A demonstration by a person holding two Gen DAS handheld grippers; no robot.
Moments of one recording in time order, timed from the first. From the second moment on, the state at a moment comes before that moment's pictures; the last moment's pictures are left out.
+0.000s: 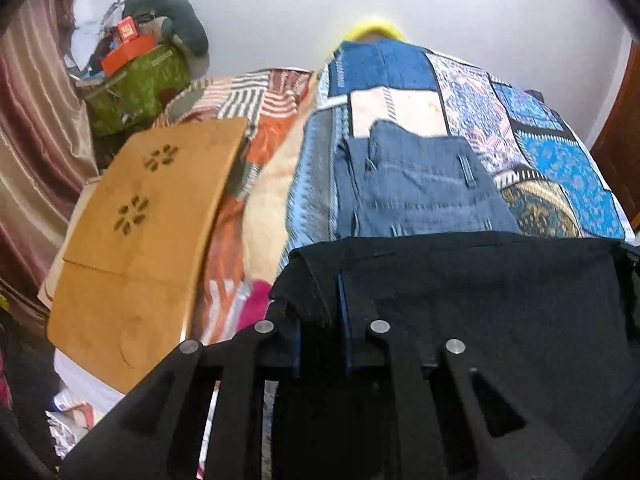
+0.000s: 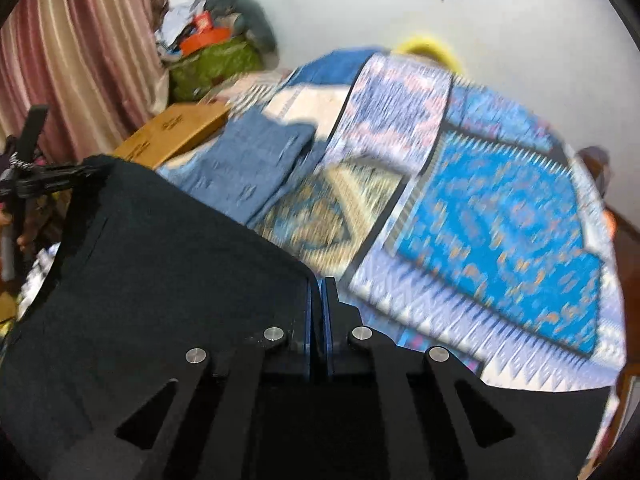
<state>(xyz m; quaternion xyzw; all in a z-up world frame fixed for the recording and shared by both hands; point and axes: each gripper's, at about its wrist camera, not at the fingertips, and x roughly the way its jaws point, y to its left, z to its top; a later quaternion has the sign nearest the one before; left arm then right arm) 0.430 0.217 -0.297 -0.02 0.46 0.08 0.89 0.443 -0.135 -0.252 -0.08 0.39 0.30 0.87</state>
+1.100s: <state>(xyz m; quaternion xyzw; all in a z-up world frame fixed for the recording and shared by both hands) 0.162 0.201 -0.246 0.00 0.41 0.05 0.91 0.198 -0.163 -0.211 -0.01 0.35 0.37 0.86</state>
